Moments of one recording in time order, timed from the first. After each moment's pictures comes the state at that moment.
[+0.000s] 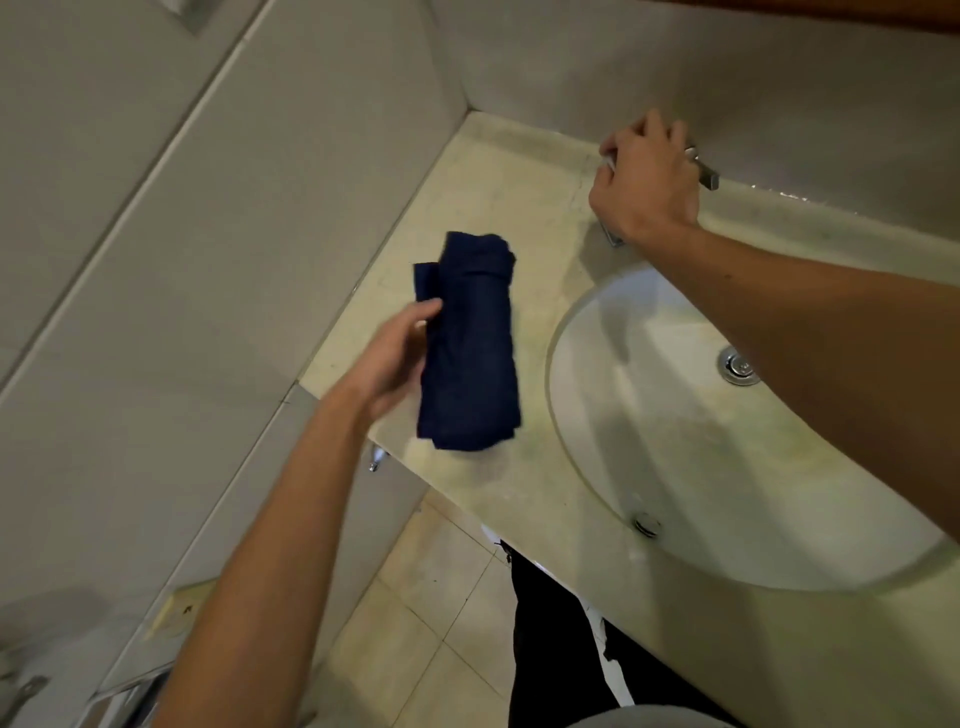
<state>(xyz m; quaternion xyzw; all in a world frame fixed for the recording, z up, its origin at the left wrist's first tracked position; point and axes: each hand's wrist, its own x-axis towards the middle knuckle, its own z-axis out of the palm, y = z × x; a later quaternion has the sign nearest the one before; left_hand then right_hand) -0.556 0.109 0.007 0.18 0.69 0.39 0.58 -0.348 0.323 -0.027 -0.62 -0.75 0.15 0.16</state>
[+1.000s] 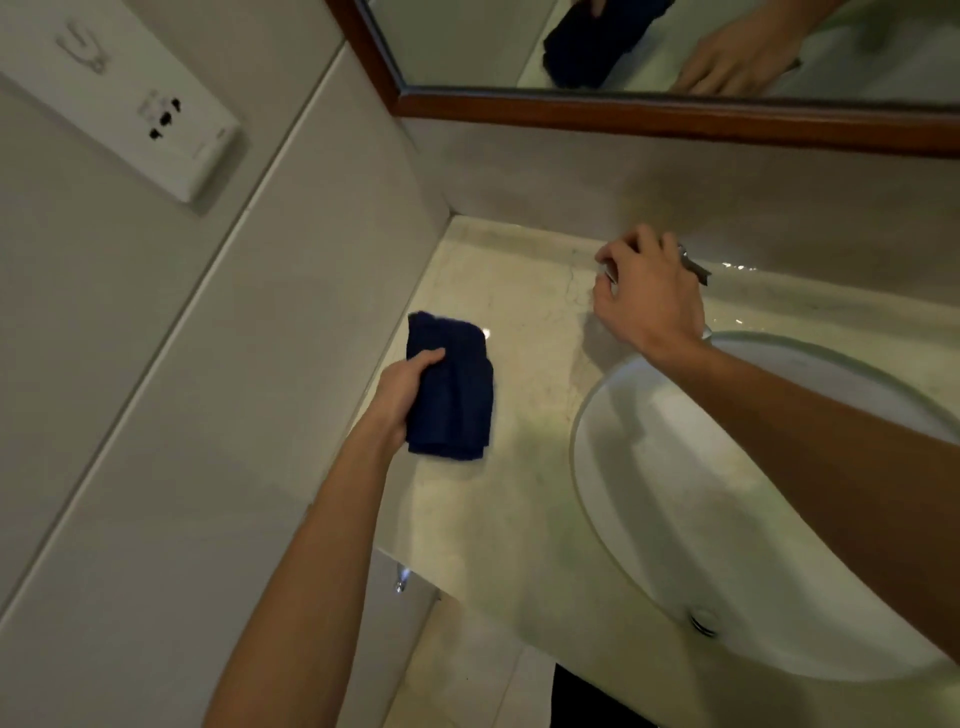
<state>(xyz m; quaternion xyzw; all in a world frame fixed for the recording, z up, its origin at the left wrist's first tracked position) -0.616 0.213 -0.011 0.16 0.74 0.35 0.56 -0.349 0.323 -0.029 -0.63 -0.74 0.15 0.17</state>
